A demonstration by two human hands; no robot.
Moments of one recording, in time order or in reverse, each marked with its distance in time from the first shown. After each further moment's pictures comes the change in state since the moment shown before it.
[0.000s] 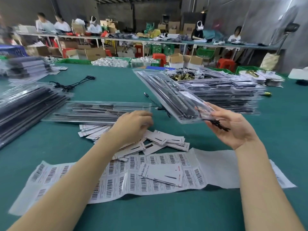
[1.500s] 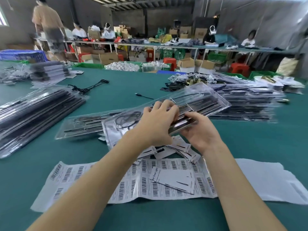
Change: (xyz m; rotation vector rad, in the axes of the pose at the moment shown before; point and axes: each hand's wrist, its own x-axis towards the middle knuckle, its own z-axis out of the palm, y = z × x) left_hand 0.004 0.060 -0.050 0.032 -0.022 -0.019; right_hand 0.039 0.049 0.090 0.145 0.054 0.093
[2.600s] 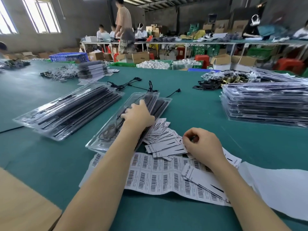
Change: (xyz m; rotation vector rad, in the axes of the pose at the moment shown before) left_hand -0.029 -0.123 0.003 -0.007 -0.156 -0.942; right_hand 0.006 0.082 0.024 -1.361 0.027 -0.445
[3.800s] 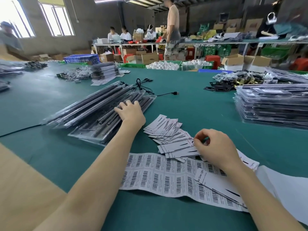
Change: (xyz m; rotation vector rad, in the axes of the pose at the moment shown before) left_hand 0.040 -0.055 0.010 0.232 0.136 -0.119; right_hand 0.001 -0.004 -0.003 -0.100 -0.031 -0.051
